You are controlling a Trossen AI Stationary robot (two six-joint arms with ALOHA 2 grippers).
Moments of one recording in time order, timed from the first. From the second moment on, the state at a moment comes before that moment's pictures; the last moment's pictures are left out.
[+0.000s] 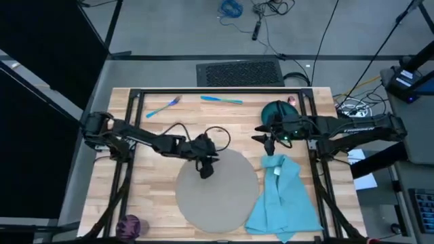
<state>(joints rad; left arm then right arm) -0.10 1.61 0.91 -0.05 -0.16 -0.30 0.01 0.95 0.77 -0.38 0.24 0.44</state>
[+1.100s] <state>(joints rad) 0.21 1.43 0.92 -0.09 -0.10 -0.20 -0.77 0.98 0.77 -0.94 0.31 0.35</state>
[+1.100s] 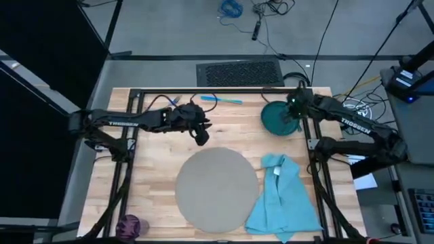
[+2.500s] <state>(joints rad) 0.14 1.44 0.92 -0.12 -0.06 -0.17 -0.71 1.32 0.65 -1.06 0.46 0.61</state>
